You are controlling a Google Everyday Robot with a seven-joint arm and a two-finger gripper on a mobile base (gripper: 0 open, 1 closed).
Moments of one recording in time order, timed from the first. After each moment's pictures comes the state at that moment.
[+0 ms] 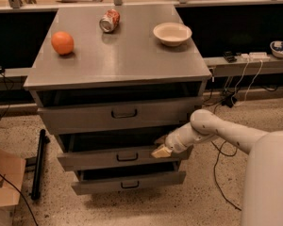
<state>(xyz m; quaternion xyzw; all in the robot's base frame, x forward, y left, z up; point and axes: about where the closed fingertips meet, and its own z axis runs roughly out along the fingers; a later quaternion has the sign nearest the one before) 0.592 -0.069 0.452 -0.54 0.76 0.31 0.22</state>
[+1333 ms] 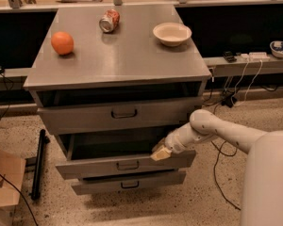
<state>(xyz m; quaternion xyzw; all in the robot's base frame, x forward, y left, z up) 0.594 -0.071 0.453 -0.54 0.76 0.31 0.22</state>
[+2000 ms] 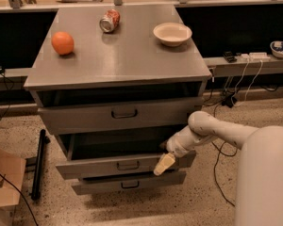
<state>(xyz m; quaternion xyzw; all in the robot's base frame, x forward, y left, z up) 0.574 -0.088 0.434 -0.54 0.77 0.29 0.16</state>
